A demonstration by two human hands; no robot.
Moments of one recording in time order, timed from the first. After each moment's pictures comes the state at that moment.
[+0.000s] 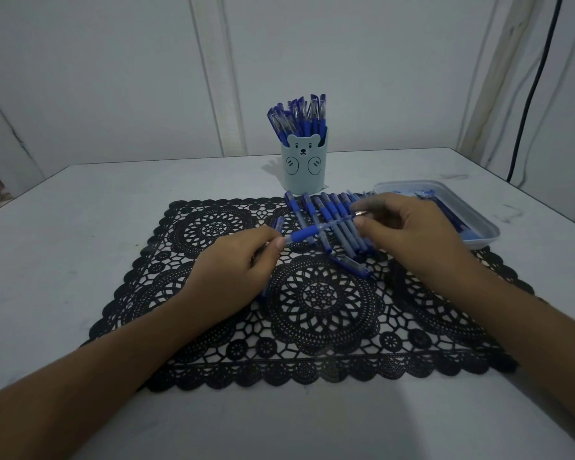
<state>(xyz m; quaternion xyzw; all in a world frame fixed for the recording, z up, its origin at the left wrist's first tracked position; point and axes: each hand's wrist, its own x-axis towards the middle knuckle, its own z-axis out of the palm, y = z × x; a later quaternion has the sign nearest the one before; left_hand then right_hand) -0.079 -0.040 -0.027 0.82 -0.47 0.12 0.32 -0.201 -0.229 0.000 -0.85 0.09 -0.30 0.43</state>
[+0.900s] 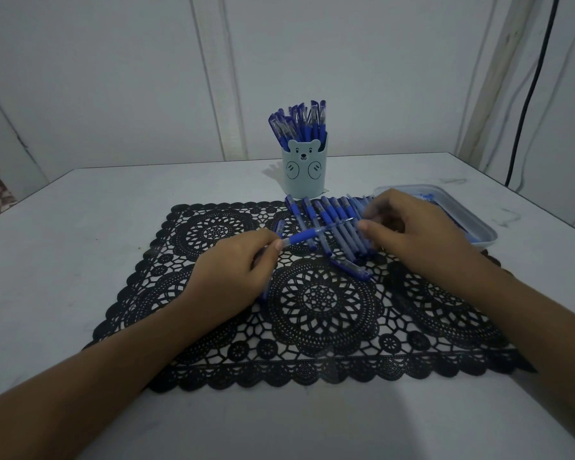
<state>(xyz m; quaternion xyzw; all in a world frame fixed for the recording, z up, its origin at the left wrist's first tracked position) -0.079 -0.039 -0.027 0.82 -0.46 0.13 0.31 -0.205 -0.239 0.005 -0.90 0.09 -0.26 0.33</state>
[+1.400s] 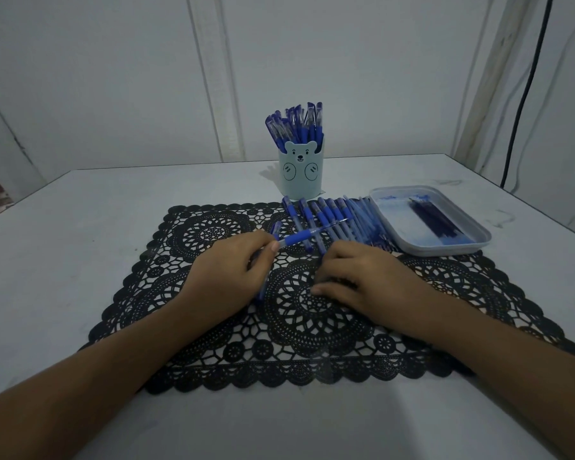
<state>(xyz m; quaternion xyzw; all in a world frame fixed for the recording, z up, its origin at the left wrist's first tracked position) -0.077 -0.039 -0.027 0.83 -0.46 0.13 0.30 -0.204 -0.207 -0.019 -0.96 -0.09 -0.18 0.17</state>
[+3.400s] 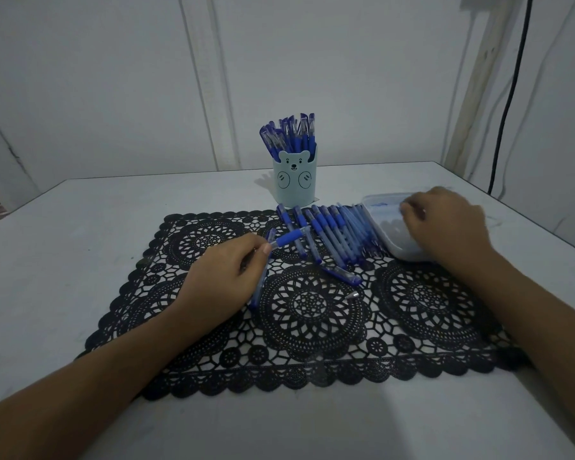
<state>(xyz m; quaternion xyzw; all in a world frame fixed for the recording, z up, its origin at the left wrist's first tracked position) -0.079 -0.039 -0.025 0.81 -0.46 0.14 0.33 -0.197 -0.303 -0.003 -0.90 0.28 -0.33 0.02</state>
